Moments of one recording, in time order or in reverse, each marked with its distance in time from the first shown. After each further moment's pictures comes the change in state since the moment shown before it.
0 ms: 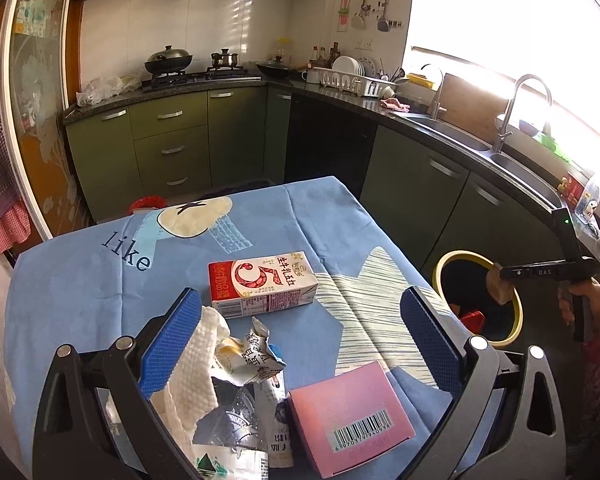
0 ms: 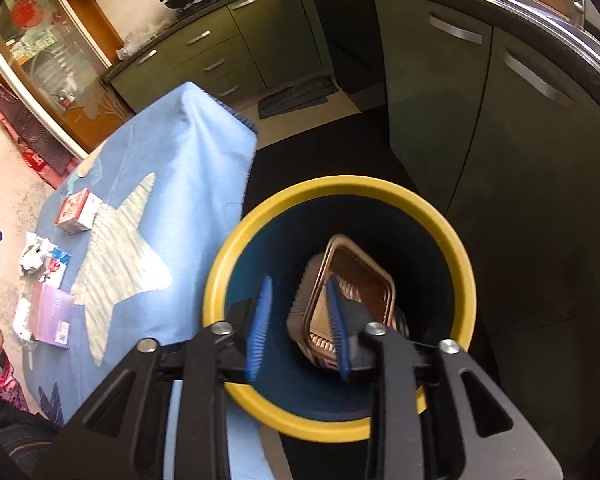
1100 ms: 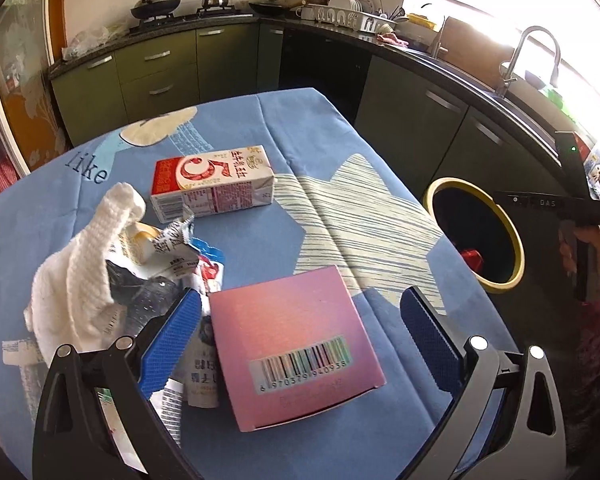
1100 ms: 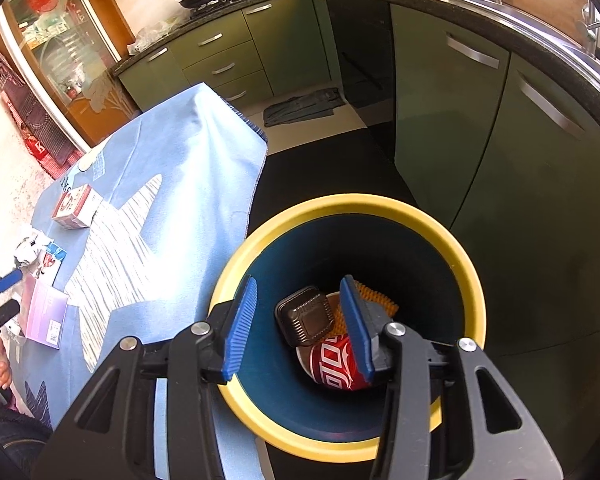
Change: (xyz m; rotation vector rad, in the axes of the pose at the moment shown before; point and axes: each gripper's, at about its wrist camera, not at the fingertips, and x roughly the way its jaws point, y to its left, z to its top) left arm 0.035 -0.040 -0.060 -0.017 0.230 -0.021; right arm 0.005 0.019 0.003 -0.067 -0.043 -0.009
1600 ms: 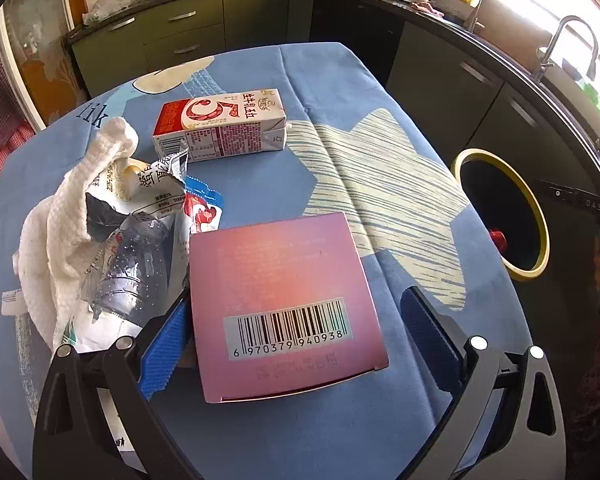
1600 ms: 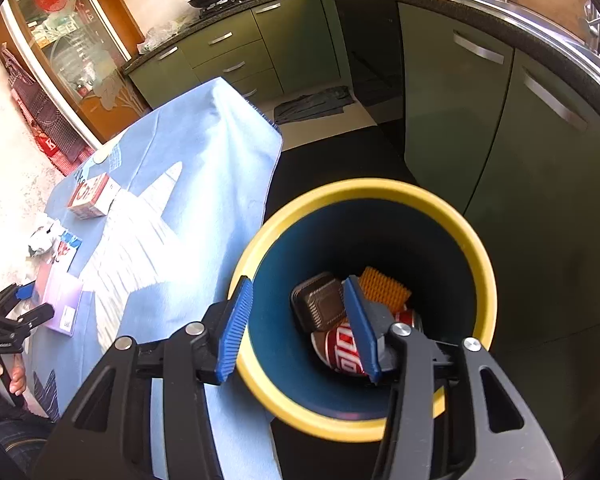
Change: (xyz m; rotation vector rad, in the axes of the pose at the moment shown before) left arm 0.024 -0.014 -0.014 -0.066 0.132 0.118; right arm -0.009 0.008 -0.017 -0.003 0.007 0.041
